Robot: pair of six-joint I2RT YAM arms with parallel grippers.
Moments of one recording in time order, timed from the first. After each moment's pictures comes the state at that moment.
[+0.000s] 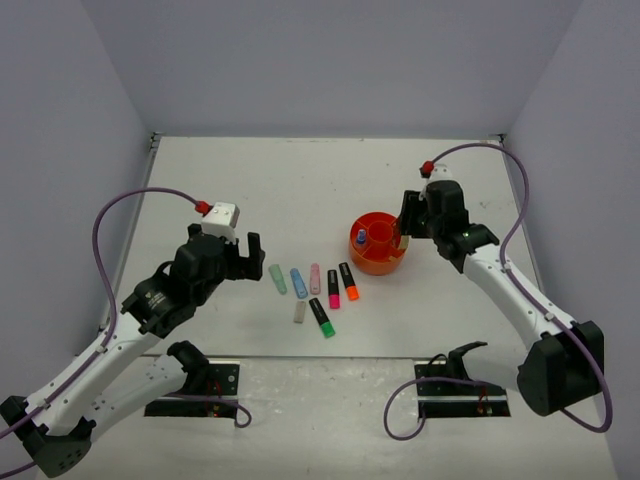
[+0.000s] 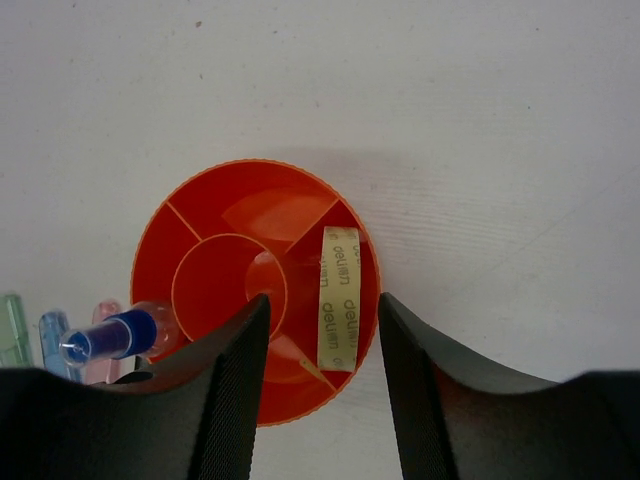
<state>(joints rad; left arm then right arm) -0.69 0.72 0.80 -0.60 -0.36 -0.33 0.33 1.21 0.92 -0.36 0.08 0.31</state>
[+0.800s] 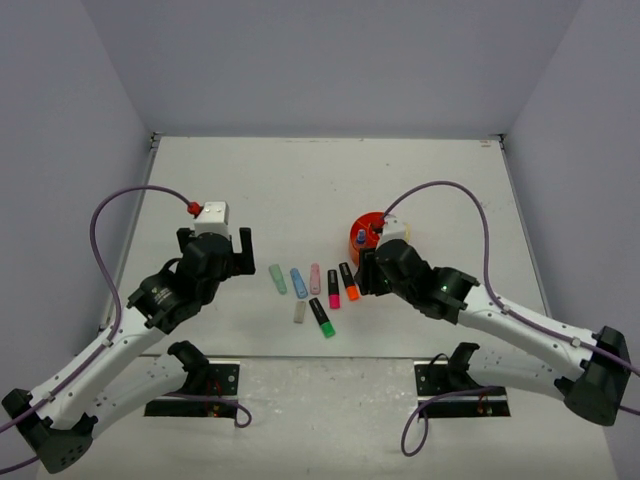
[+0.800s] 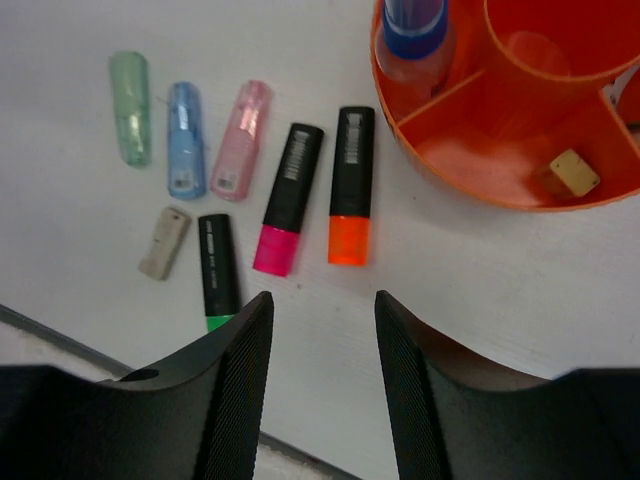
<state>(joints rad) -0.69 0.76 0.80 -0.66 -0.57 -0.42 0.92 1.01 0.80 -0.49 0.29 0.58</state>
